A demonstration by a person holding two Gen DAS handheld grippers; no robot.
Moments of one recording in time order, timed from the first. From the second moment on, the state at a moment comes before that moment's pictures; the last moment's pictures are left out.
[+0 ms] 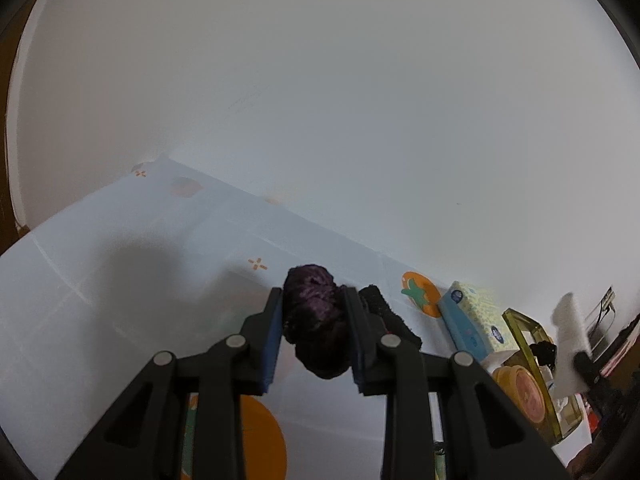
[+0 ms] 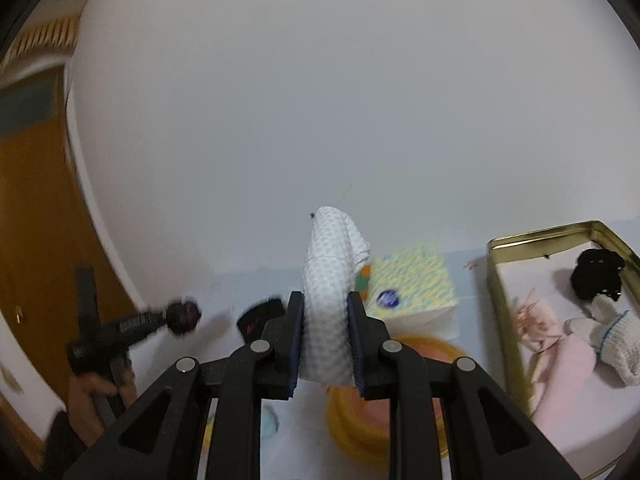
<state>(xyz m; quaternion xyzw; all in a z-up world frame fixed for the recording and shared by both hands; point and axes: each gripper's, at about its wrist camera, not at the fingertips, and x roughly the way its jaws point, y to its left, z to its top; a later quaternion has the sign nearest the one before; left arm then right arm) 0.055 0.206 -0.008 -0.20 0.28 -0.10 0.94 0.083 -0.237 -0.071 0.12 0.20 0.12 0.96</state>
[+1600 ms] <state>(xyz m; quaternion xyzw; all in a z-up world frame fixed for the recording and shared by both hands) 0.017 0.180 -0.014 -0.19 0.27 -0.07 0.94 0.059 -0.202 -0.088 0.01 0.24 0.19 0.95</state>
